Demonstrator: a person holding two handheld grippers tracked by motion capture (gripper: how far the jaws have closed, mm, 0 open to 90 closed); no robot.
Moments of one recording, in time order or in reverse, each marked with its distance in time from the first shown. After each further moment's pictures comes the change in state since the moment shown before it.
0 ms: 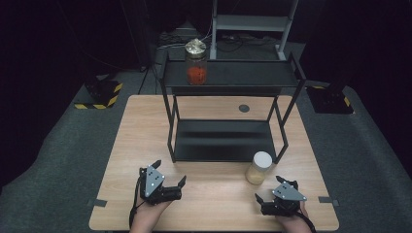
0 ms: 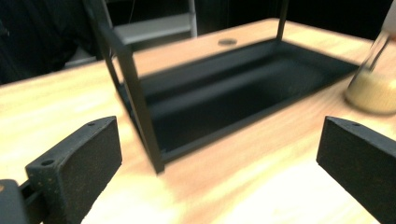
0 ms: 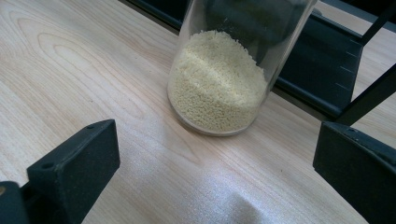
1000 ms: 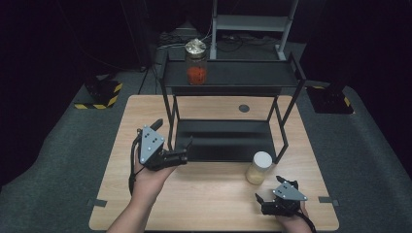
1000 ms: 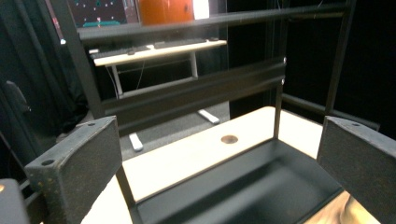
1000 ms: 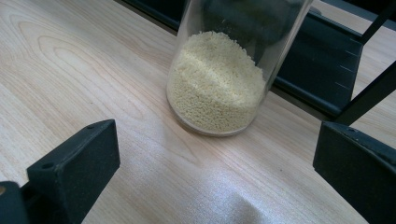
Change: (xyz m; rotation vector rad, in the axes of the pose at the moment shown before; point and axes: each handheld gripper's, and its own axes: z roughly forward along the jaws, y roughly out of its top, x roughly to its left) left arm 0.005 0.110 -0.008 -0.220 0.004 0.024; right arm -0.002 -0.001 0.000 -0.003 0.003 0.009
